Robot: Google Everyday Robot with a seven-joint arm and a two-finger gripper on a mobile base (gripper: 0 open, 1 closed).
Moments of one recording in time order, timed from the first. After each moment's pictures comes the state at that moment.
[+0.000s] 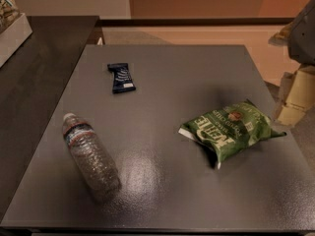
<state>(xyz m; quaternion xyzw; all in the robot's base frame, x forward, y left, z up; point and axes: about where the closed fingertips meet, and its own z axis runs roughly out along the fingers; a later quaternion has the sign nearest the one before) 0.438 -0.217 0.976 -0.60 0.78 -0.03 0.16</state>
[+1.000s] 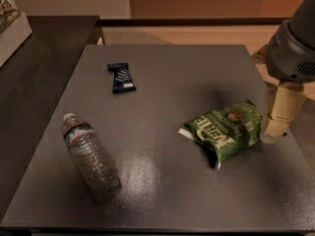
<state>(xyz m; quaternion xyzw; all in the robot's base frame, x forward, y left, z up) 0.444 -0.206 0.934 -0.64 0.76 -0.01 0.12</state>
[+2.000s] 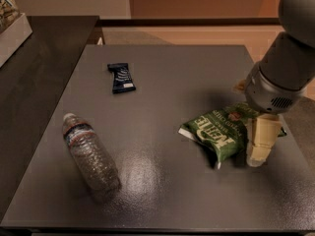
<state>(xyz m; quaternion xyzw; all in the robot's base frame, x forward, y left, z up) 0.438 -0.194 0.861 -0.67 0.74 0.02 0.08</state>
